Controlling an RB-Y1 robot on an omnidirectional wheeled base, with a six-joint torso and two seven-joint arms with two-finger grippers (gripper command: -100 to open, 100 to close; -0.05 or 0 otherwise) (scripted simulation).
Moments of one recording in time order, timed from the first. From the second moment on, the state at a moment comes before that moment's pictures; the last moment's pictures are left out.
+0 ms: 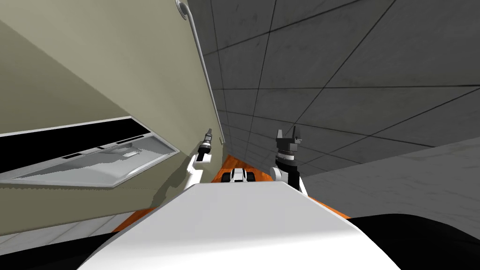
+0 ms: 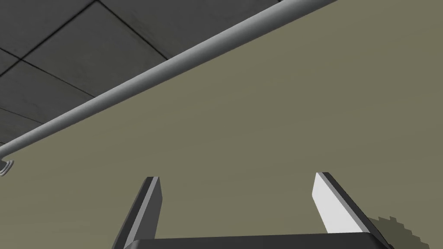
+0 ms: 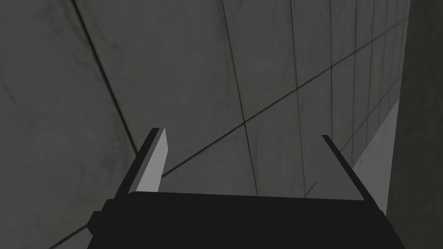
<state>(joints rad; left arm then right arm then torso) 0.04 0.12 0.14 -1.72 -0.22 -0.18 -0.11 0.52 0.02 -0.02 -2.35 0.05 -0.53 -0.10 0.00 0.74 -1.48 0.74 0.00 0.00</state>
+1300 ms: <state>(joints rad) -0.20 0.18 0.18 -1.43 -0.33 0.06 -0.19 0.52 0.02 -0.02 -2.35 0.05 -0.53 -0.10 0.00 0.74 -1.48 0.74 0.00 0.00</state>
